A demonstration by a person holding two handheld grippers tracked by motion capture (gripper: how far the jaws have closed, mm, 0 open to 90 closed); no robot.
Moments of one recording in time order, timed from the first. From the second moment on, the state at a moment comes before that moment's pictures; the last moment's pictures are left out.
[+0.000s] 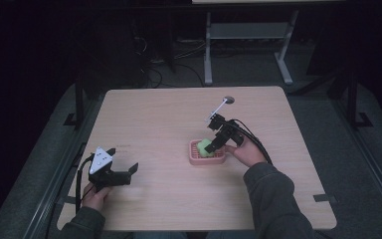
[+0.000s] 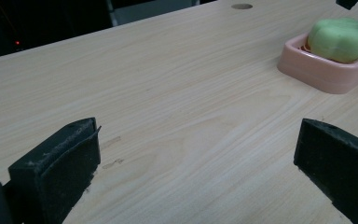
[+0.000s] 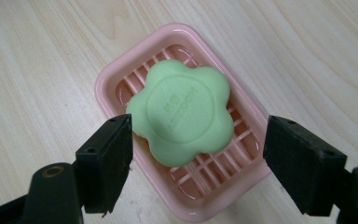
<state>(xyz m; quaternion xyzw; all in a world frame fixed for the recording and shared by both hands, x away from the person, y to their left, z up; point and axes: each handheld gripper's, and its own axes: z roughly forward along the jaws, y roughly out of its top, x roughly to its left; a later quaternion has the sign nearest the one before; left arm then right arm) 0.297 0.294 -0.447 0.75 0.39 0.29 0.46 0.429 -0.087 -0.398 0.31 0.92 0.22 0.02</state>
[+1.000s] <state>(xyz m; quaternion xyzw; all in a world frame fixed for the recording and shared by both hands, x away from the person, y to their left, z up) 0.297 0.293 -0.447 0.75 0.39 0.28 0.45 0.419 -0.111 -0.388 0.32 0.92 0.23 0.03</state>
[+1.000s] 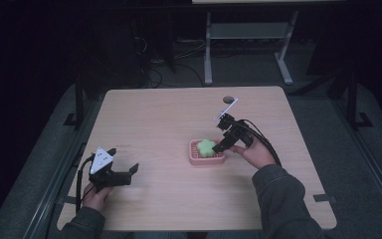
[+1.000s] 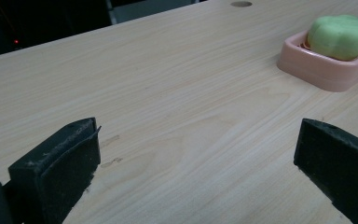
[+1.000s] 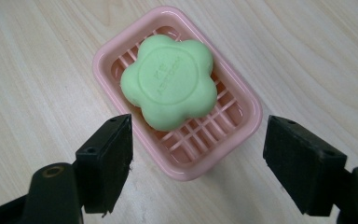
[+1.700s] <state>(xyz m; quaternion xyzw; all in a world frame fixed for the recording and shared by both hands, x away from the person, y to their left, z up) 0.297 0.292 -0.448 0.75 0.39 0.28 0.45 0.410 -0.125 -0.383 0.33 0.92 0.22 0.03</state>
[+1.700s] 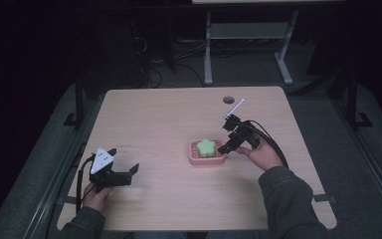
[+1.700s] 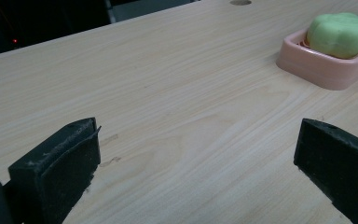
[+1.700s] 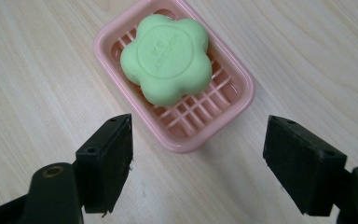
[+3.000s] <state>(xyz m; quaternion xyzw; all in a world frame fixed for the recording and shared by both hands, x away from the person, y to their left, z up) 0.297 0.291 -0.449 0.76 0.39 0.28 0.45 0.384 -0.184 -0.393 0.37 0.90 0.24 0.02</state>
